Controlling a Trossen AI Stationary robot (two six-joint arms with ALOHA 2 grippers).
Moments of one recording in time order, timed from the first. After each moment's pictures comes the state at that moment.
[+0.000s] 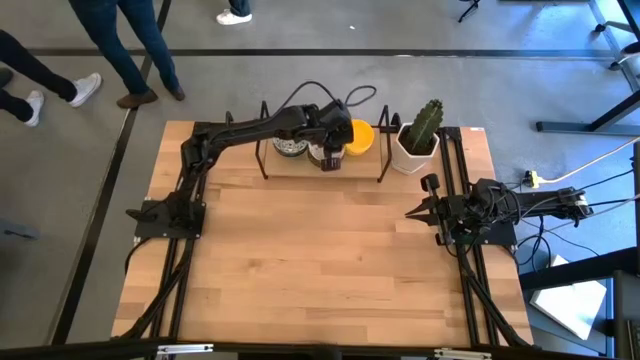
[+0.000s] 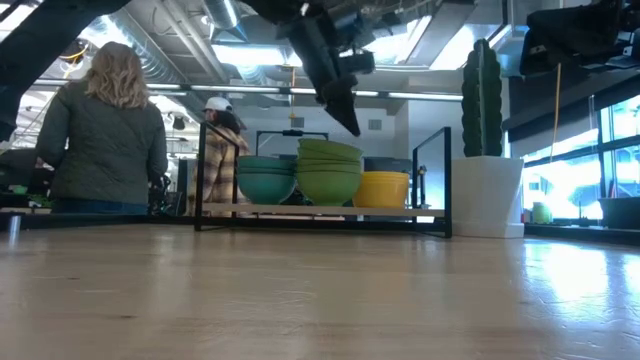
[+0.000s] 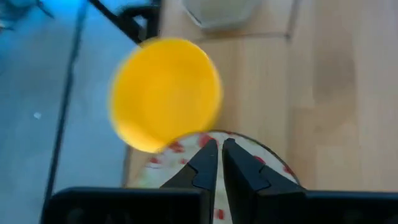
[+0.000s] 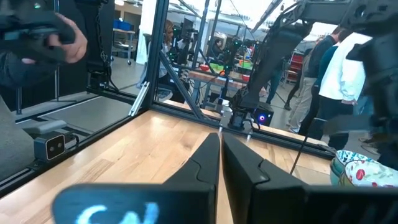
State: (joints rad) left arm 0.38 2.05 1.93 -0.80 -0.09 0.40; right arm 0.08 0.22 0.16 0.13 -0.12 -0.21
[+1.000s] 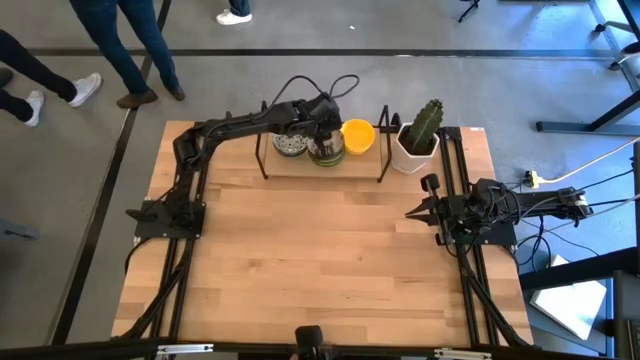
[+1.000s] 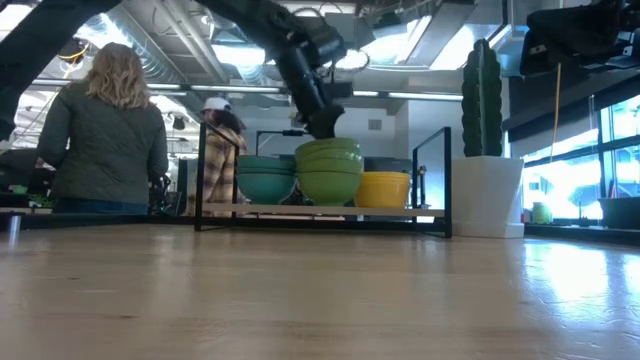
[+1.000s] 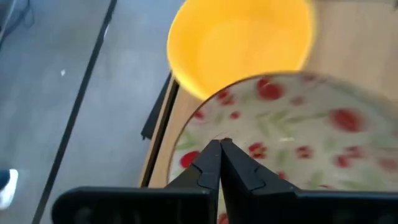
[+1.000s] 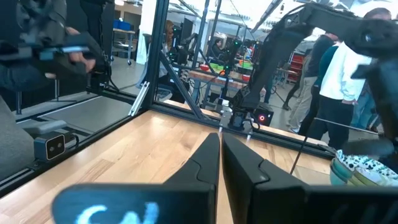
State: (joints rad) left arm 0.48 2.00 1.75 -0.65 -0.17 0.31; right arm 0.08 0.22 0.16 0.13 -0.12 -0.21
